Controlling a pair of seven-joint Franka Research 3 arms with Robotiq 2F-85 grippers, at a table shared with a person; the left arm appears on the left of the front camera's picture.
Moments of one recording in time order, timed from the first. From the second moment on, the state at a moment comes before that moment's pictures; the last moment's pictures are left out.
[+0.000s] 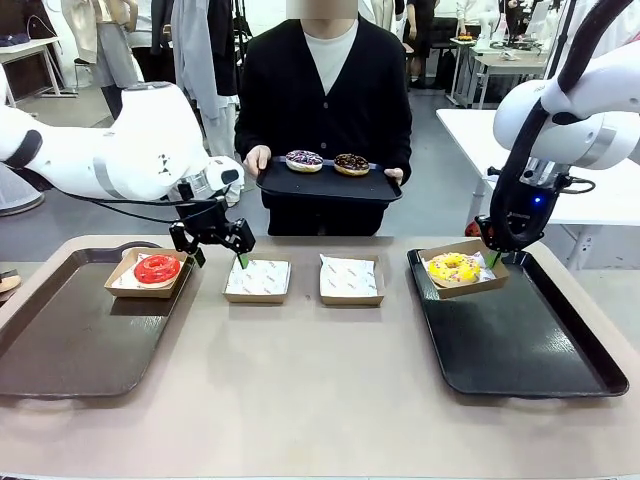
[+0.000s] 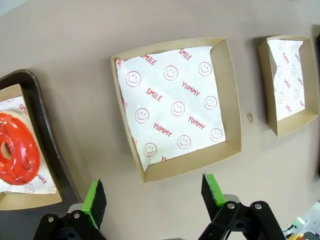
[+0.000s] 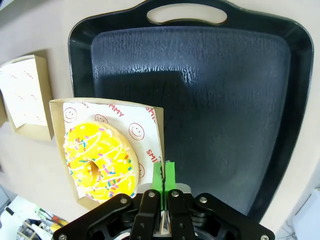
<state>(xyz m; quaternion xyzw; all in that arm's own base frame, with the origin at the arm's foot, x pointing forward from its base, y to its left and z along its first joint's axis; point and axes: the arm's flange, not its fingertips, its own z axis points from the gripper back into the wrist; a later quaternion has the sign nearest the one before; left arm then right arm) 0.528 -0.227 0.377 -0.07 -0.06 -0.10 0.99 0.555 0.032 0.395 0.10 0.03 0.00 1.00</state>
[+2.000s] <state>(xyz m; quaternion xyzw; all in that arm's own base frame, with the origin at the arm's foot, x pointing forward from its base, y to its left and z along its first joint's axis) 0.565 -0.224 0.384 0.00 -0.02 -0.03 1.00 0.568 0.049 0.336 0.03 0.02 -0.04 1.00</state>
